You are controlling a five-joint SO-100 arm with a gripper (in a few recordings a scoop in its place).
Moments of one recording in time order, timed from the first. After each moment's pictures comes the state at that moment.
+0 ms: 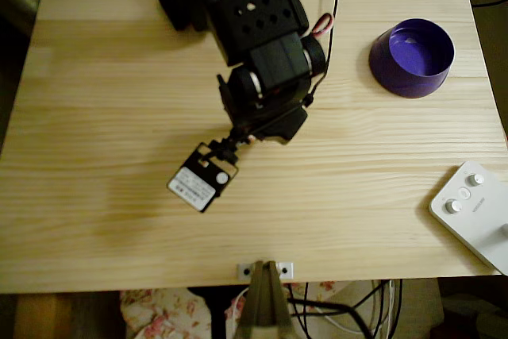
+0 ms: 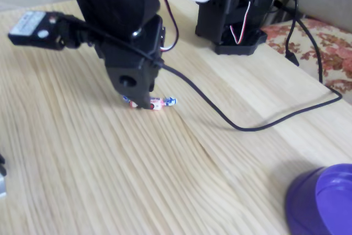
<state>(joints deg) -21.9 80.5 95.8 76.5 65.5</state>
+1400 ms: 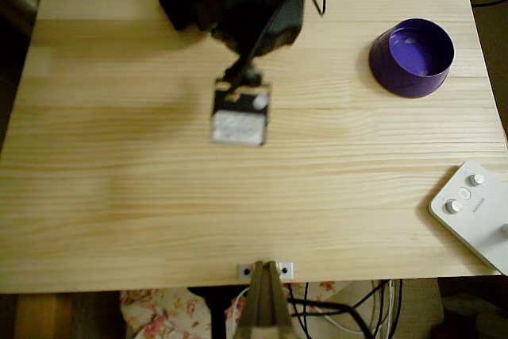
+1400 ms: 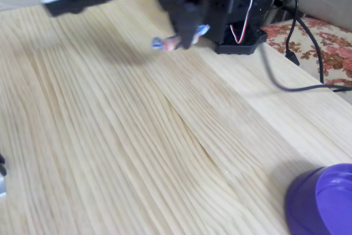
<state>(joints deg) -30.3 108.7 103.3 101.4 39.5</state>
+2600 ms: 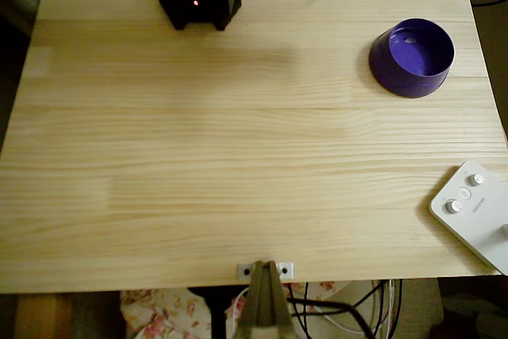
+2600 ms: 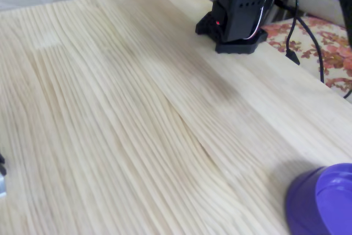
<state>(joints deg) -75.1 122.9 115.6 52.3 33.2</state>
